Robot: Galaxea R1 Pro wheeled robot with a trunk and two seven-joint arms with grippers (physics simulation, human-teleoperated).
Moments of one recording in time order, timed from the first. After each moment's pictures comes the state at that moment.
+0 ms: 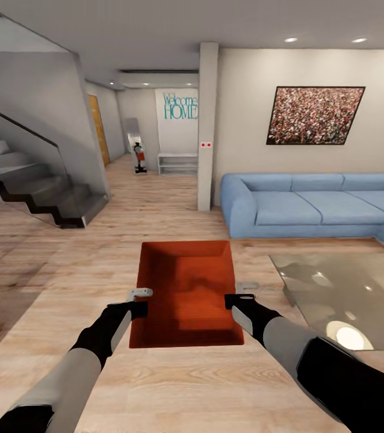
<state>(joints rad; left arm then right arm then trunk) -0.77 -0.06 0.01 -0.58 0.03 0.44 0.05 -1.03 0.12 0.93 -0.09 -0.93 0.11 -0.29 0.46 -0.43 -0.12</state>
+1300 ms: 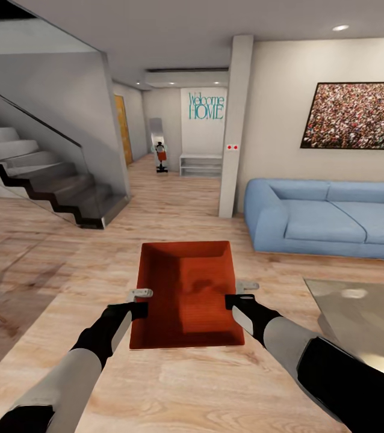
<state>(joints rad) -0.77 -0.07 0.01 -0.57 0.02 0.44 0.05 -1.03 0.12 0.93 -0.09 -0.92 0.11 -0.29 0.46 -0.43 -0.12</state>
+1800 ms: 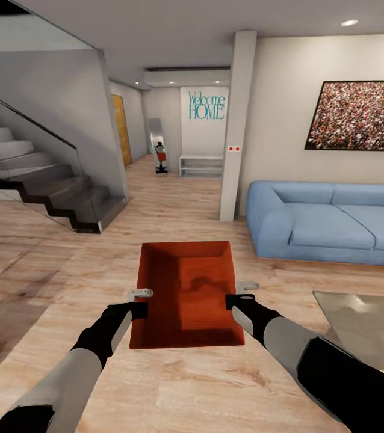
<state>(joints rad) -0.77 -0.07 0.01 -0.57 0.02 0.44 0.05 -1.03 0.12 0.93 -0.09 -0.92 0.11 -0.29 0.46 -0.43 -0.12</state>
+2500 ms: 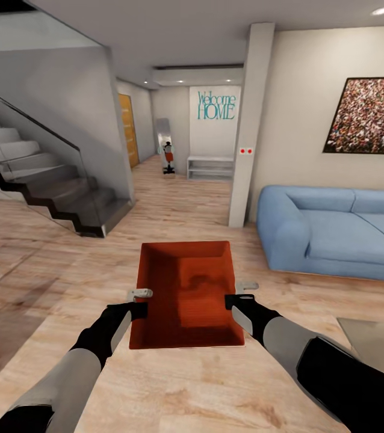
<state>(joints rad) -0.77 -0.06 0.01 -0.57 0.03 0.44 0.05 -1.03 0.12 0.93 -0.09 -0.92 0.11 -0.29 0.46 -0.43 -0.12</state>
